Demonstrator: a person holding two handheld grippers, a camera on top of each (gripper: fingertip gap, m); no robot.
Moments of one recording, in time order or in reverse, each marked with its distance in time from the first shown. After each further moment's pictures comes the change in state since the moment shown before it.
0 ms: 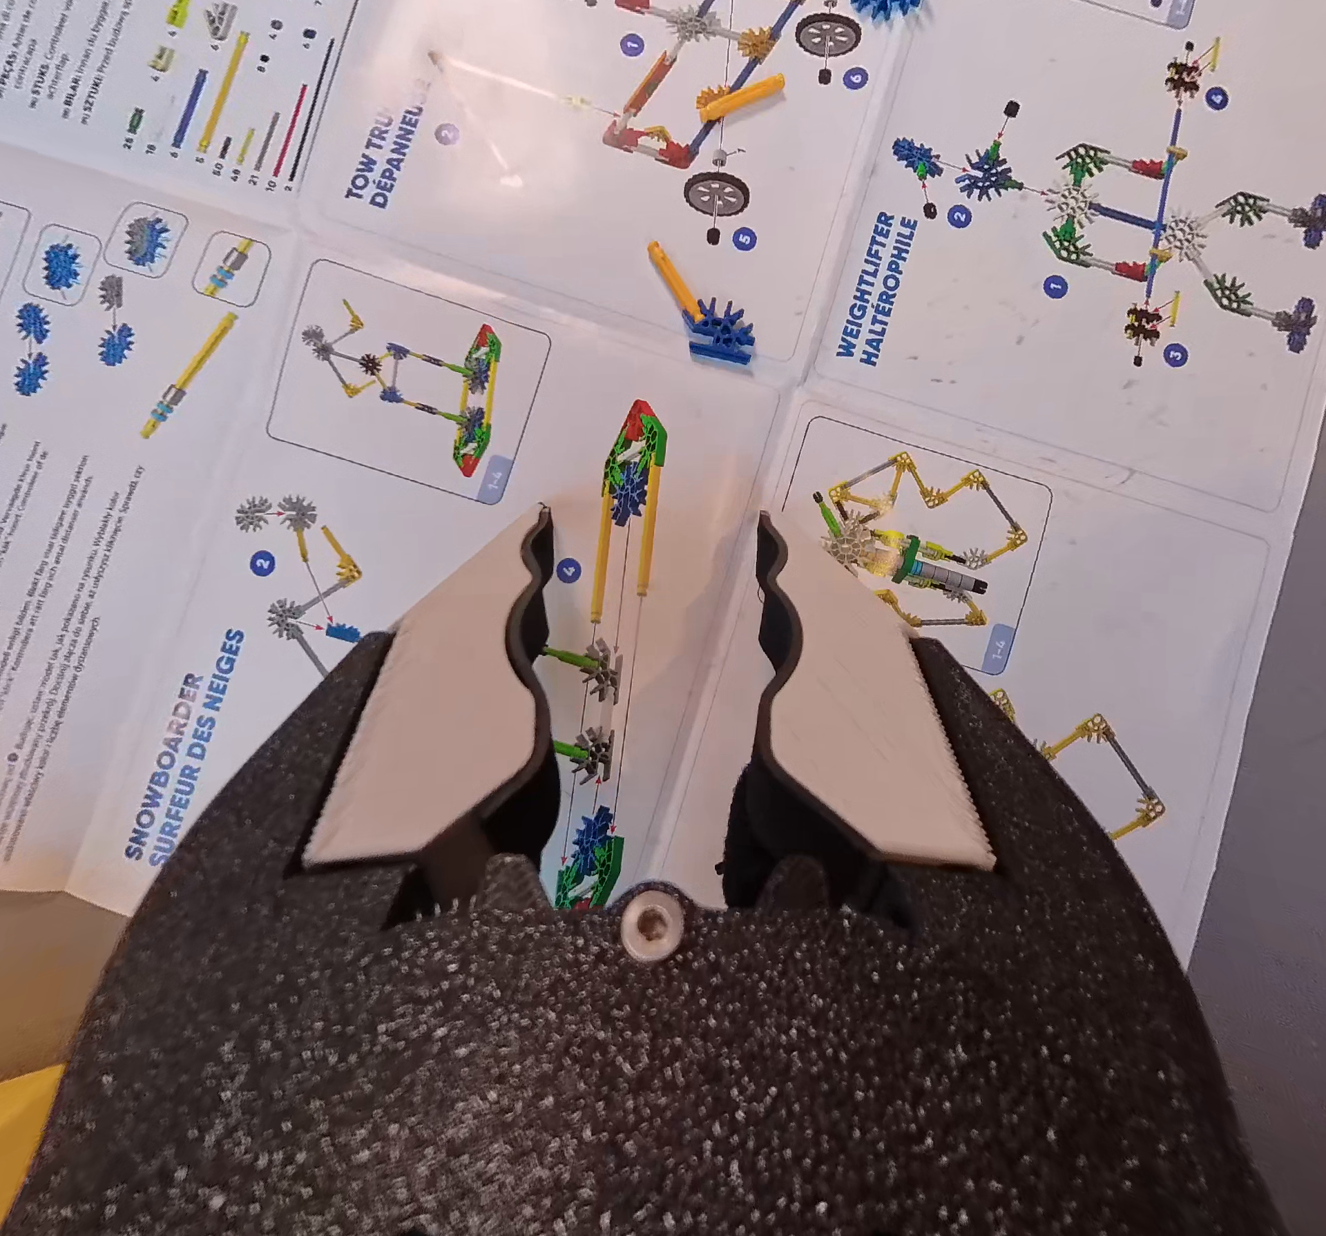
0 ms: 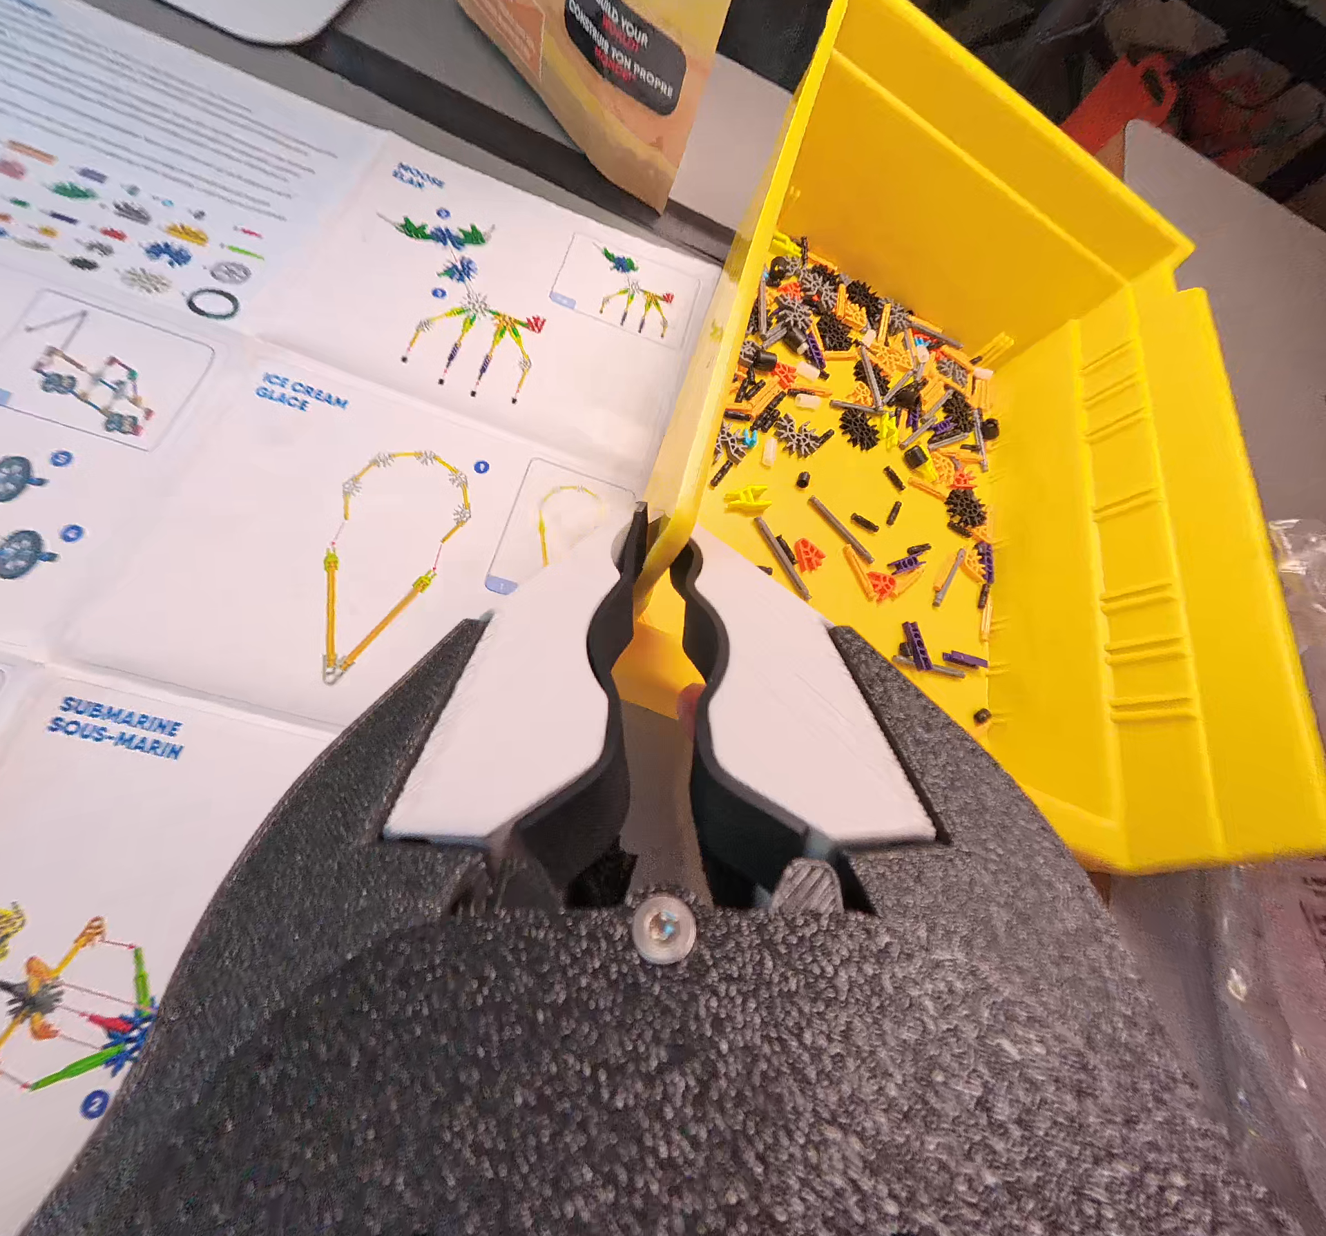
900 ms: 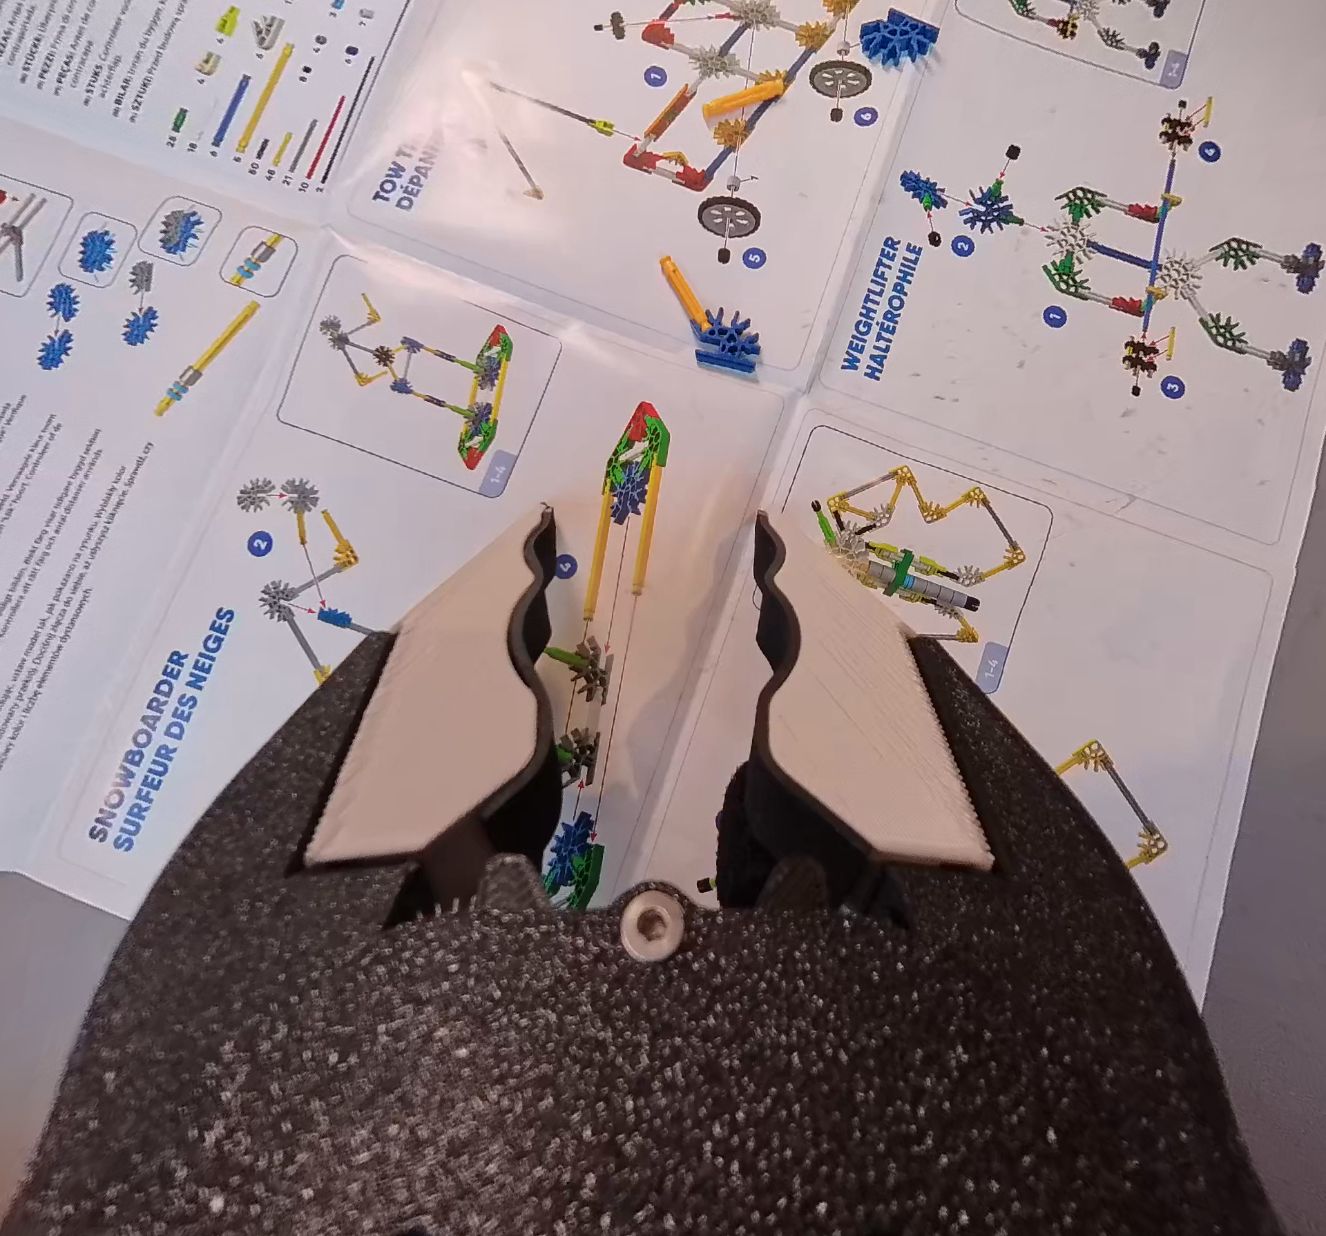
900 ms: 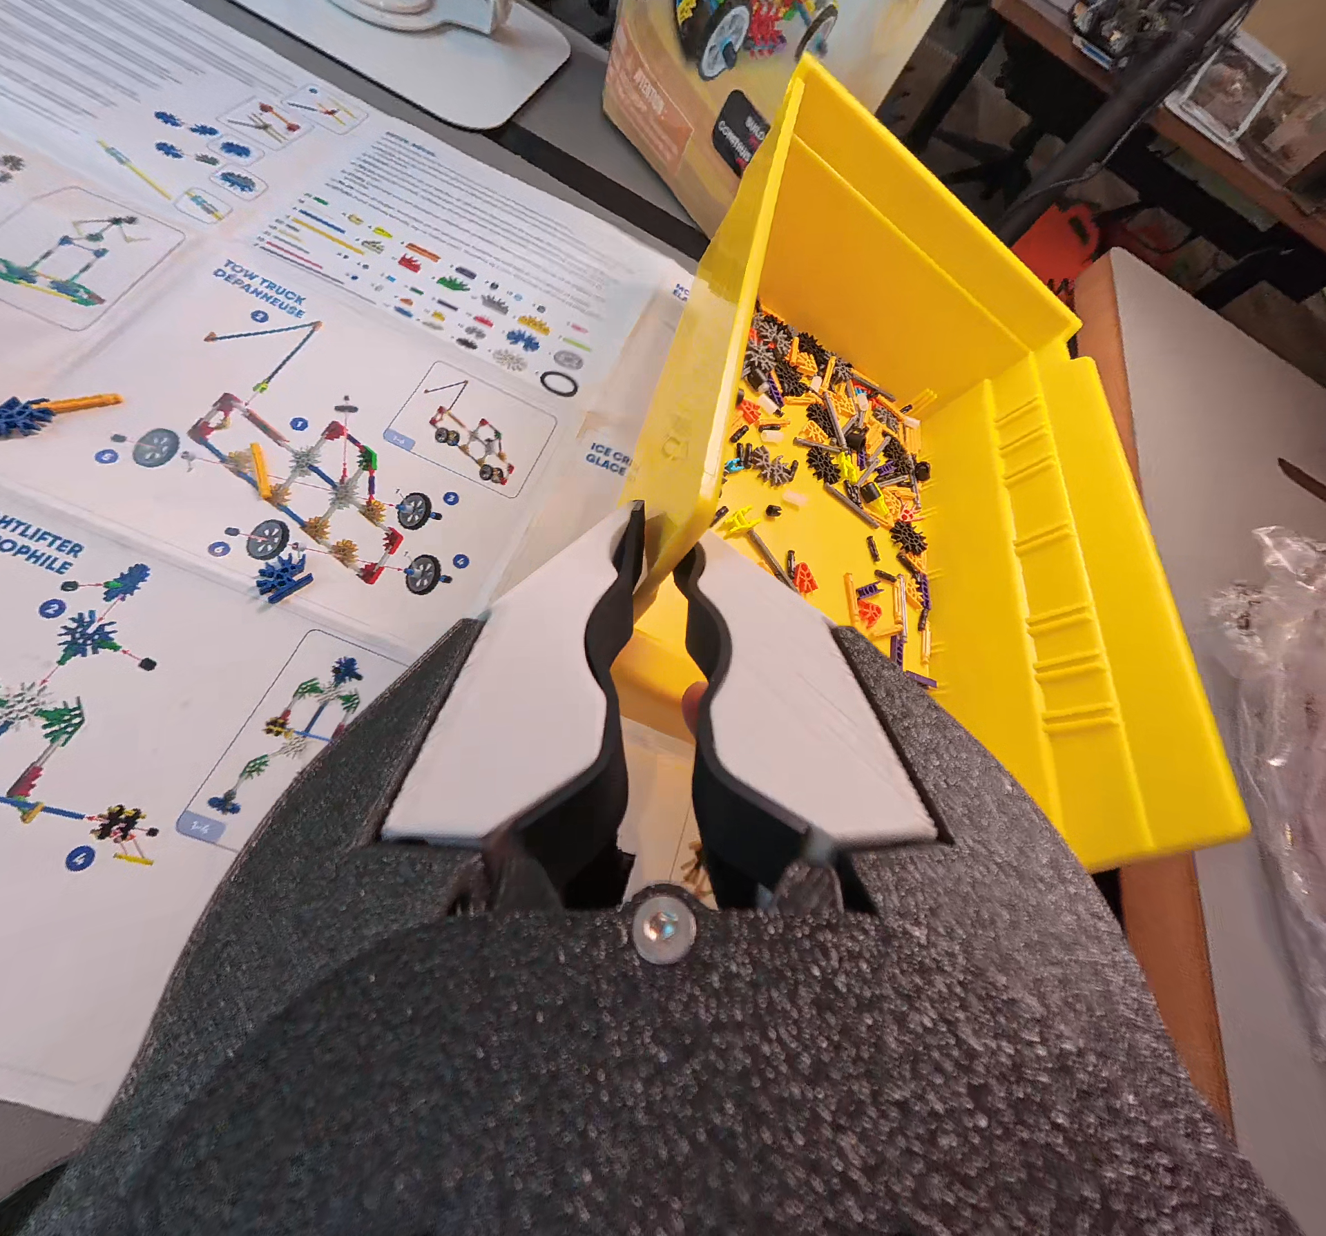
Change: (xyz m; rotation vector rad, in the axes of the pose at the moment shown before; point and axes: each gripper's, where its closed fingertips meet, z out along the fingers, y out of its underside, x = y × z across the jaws) left arm 0.018 -0.065 0.043 0.075 0.009 0.011; right arm -0.081 -0.002 -0.045 0.121 0.043 -0.074
